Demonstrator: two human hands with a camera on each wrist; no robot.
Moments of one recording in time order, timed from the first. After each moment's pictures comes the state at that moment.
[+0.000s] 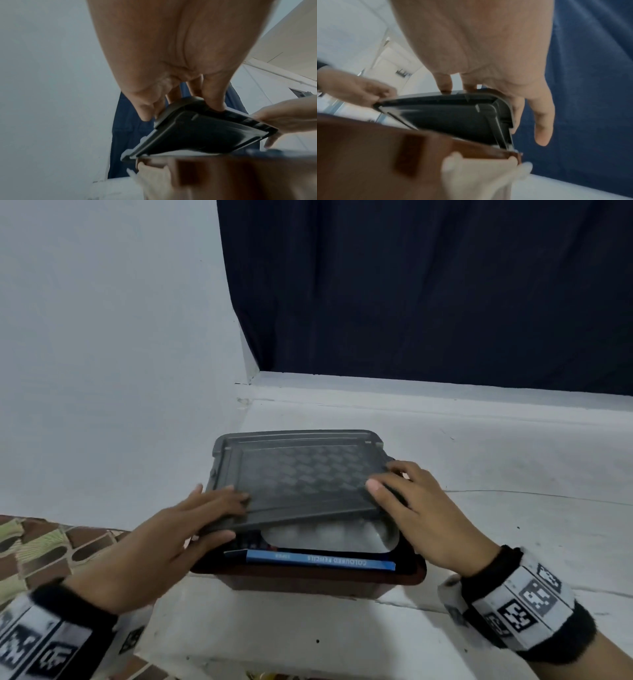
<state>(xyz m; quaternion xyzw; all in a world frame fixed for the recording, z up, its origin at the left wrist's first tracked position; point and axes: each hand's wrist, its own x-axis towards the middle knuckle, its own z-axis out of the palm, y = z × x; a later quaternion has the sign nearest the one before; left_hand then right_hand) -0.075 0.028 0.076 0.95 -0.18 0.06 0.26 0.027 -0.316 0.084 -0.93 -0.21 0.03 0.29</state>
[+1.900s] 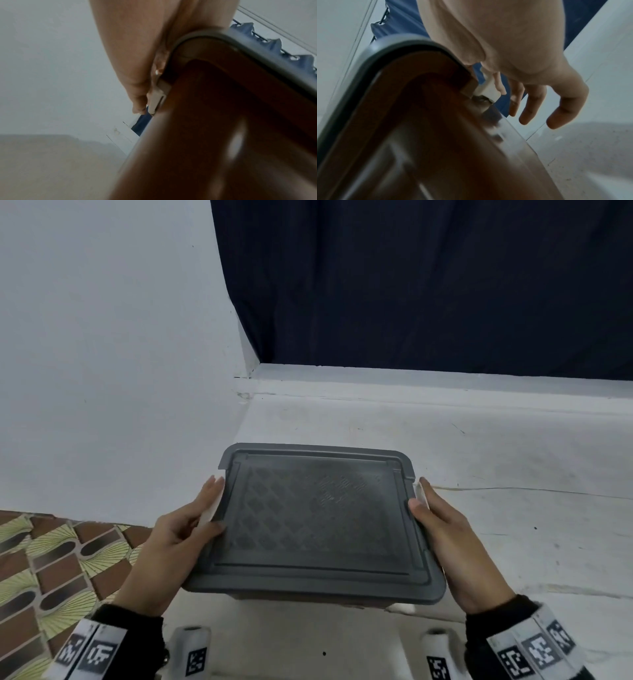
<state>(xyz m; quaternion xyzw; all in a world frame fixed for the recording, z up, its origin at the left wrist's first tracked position) -0.053 0.011 0.034 0.76 0.09 0.09 0.64 0.023 -0.321 0.042 -0.73 0.01 0.10 0.68</state>
